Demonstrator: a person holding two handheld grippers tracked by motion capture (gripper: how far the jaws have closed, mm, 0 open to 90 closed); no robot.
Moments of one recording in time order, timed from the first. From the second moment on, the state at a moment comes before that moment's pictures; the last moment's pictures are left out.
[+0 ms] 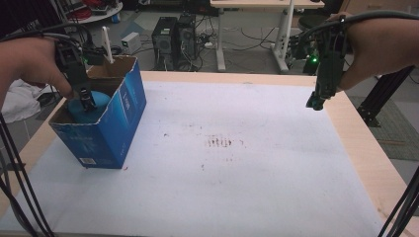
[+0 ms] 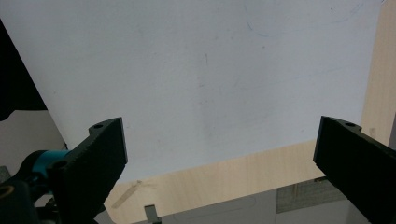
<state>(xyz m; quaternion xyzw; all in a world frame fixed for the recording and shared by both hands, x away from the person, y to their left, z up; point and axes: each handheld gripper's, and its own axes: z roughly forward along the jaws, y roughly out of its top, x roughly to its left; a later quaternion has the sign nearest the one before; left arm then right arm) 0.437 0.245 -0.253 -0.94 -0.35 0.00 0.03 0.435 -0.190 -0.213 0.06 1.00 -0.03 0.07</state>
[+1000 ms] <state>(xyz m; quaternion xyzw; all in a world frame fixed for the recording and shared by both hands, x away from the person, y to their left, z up) 0.420 0.217 -0.208 -0.94 -0.34 0.00 0.01 0.432 -0.186 -0.210 0.06 0.99 -0.03 0.07</state>
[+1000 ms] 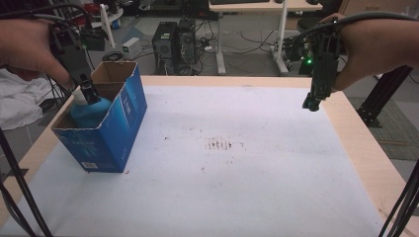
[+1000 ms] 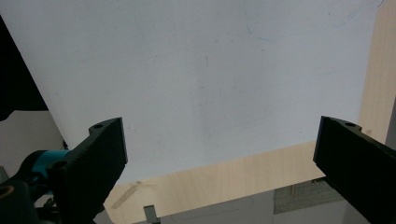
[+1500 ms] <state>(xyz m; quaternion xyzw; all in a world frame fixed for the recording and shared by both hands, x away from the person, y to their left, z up) 0.410 0.174 -0.212 -0.96 -0.27 0.01 0.01 0.430 -0.184 -0.209 0.06 1.00 -0.03 0.07</state>
